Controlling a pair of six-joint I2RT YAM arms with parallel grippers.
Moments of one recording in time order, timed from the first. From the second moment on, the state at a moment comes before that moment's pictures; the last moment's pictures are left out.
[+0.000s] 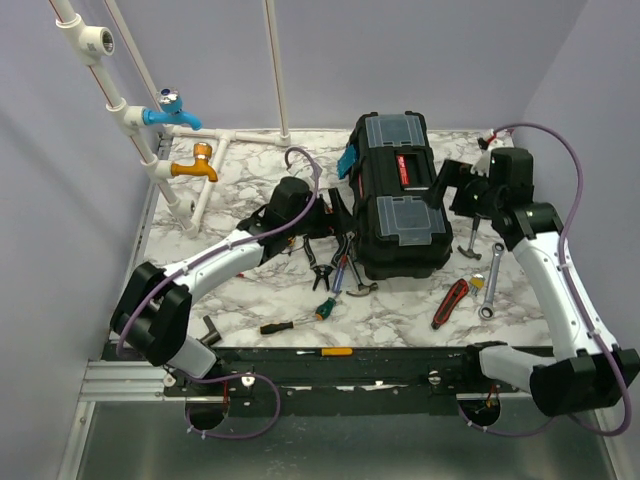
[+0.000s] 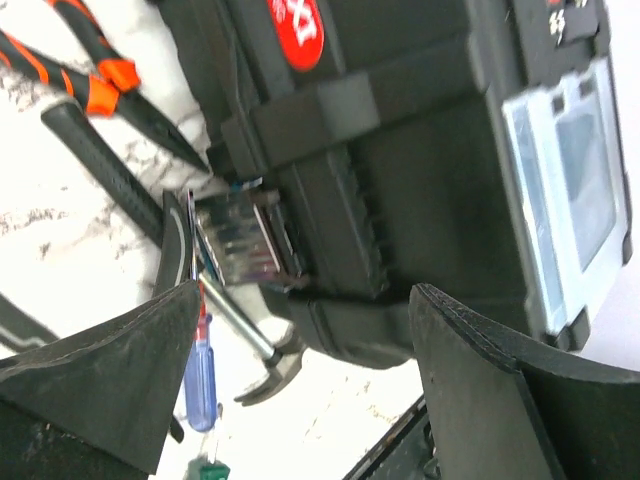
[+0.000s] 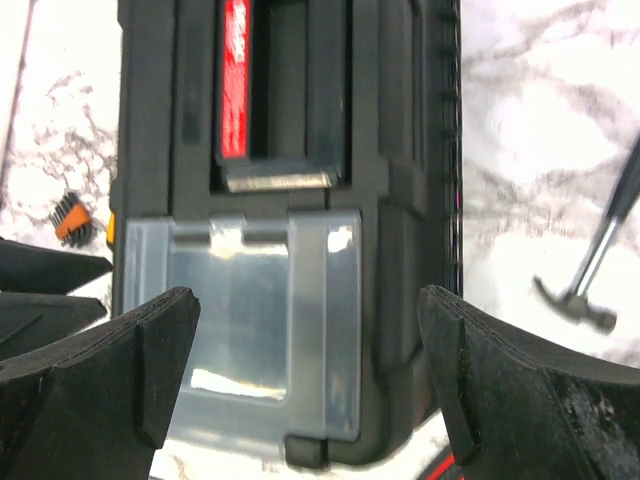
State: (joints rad) left arm -0.62 1.52 1.04 0.02 0.21 -0.73; right arm 0.13 1.22 1.27 -0.63 -0.16 0.30
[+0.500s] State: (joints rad) left arm -0.64 1.27 0.82 0.05 0.23 -0.67; right arm 0.12 0.78 0.79 -0.56 -0.16 0.53
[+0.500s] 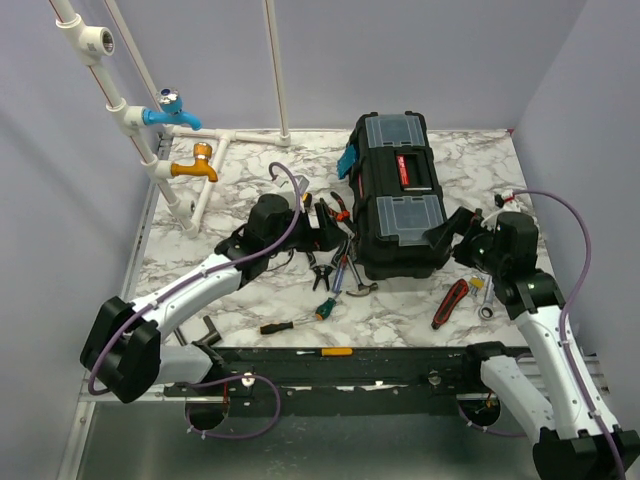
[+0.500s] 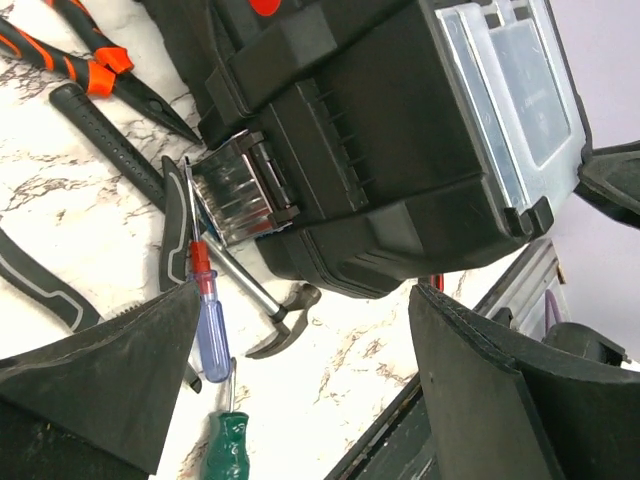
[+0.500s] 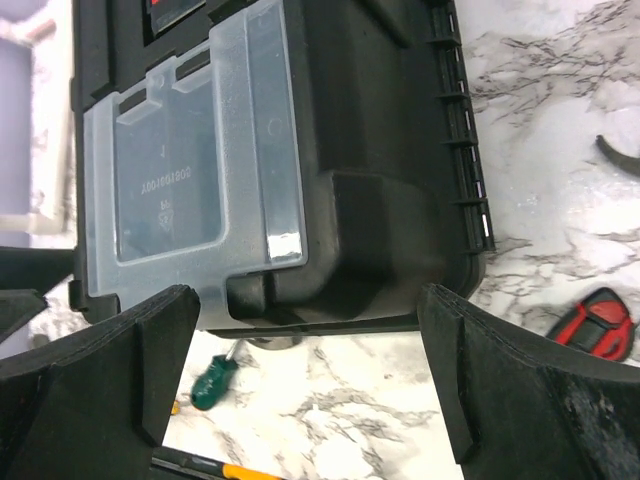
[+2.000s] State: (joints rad) left arm -0.86 1.30 0.98 0.03 0.29 -0.53; right arm 0.14 0.95 1.05 -0.43 0.00 0.44
